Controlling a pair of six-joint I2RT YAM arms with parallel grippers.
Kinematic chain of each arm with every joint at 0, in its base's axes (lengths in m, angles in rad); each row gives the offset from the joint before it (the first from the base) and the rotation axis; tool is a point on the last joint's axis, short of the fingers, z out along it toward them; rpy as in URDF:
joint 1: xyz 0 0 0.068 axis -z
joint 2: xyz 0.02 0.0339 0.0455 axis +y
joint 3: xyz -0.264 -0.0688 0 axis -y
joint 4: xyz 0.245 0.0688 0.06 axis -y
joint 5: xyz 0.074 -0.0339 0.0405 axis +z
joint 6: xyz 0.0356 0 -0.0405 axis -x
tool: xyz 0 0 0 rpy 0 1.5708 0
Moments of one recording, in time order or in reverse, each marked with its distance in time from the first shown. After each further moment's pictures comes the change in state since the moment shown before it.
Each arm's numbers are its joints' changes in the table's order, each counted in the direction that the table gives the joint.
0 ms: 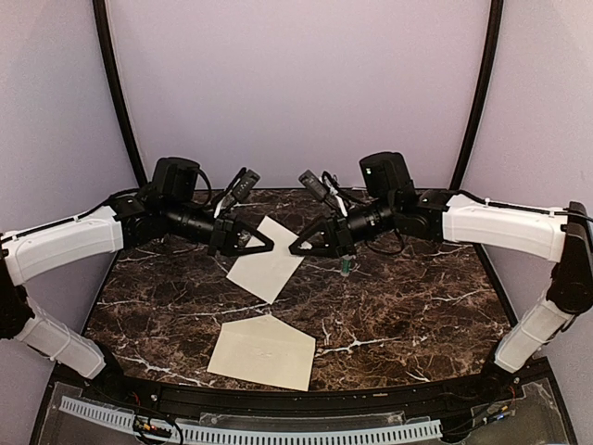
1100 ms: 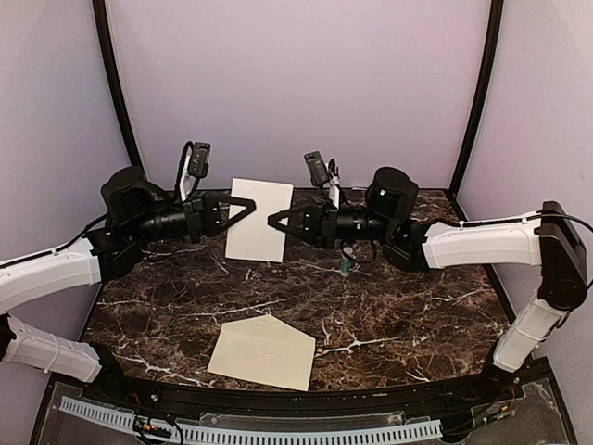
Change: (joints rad) left arm 0.000 -0.219 -0.268 0.663 0.208 0.368; right arm -0.071 0.067 -0.175 0.861 -0.152 -0.419
